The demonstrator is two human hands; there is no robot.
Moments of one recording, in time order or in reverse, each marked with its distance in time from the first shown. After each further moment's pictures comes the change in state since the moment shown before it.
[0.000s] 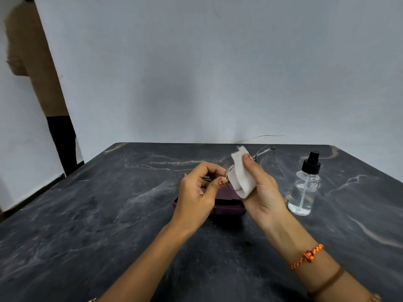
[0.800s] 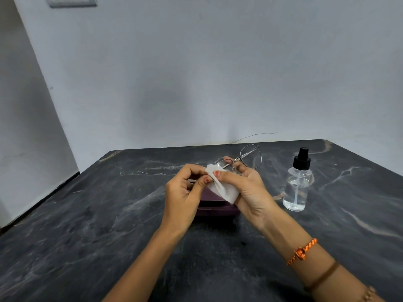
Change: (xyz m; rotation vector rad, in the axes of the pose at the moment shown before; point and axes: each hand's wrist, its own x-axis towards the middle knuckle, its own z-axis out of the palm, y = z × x) left_hand 0.002 -0.012 -0.006 -0.026 0.064 0.017; right_hand 0.003 0.002 0.000 -0.147 -0.198 0.025
